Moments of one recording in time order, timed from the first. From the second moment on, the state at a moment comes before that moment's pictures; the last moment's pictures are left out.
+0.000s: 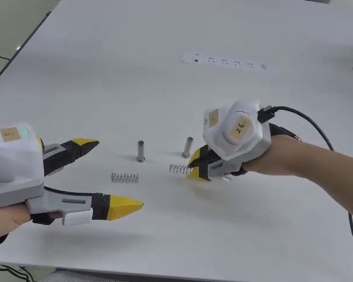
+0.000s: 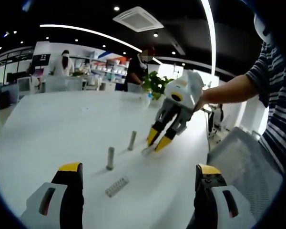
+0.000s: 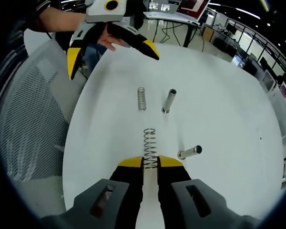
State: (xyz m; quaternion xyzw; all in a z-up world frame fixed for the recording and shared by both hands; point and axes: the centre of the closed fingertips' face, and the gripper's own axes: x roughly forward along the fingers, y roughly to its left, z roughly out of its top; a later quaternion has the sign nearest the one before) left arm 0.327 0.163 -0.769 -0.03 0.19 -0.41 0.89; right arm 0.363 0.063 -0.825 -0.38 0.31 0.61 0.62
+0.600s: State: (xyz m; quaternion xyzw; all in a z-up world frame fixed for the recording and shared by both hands) left arm 0.328 0.153 -0.760 -0.02 0.18 -0.42 0.89; right arm 0.364 0.041 -0.777 -0.37 0.27 0.60 0.65
